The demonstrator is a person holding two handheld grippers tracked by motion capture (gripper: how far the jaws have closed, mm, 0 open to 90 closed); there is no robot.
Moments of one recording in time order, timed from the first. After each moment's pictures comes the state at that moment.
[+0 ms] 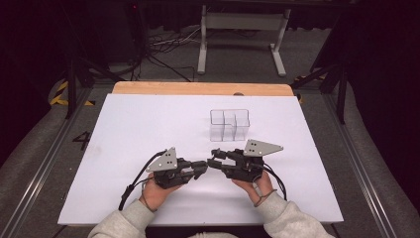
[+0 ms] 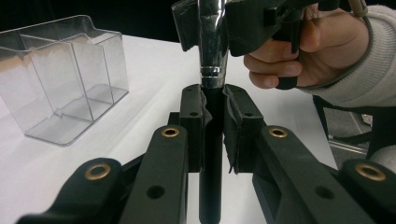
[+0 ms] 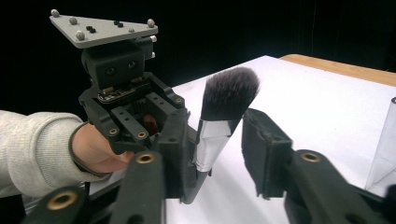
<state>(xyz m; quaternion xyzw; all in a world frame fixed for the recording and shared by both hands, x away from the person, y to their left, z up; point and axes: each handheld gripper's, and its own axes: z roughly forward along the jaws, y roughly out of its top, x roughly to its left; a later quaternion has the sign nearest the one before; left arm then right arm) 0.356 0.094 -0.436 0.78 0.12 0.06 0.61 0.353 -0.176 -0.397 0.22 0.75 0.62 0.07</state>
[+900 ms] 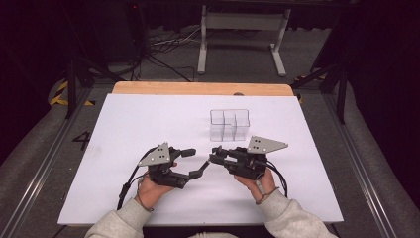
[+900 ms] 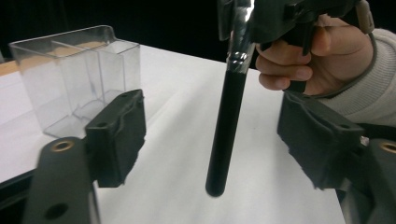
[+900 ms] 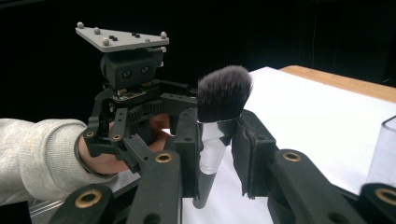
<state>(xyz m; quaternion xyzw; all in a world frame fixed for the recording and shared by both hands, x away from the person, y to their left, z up) 0.362 0.110 -0.427 0.76 0.16 0.05 0.63 0.352 -0.180 -0.380 0.21 0.75 0.63 0.07</state>
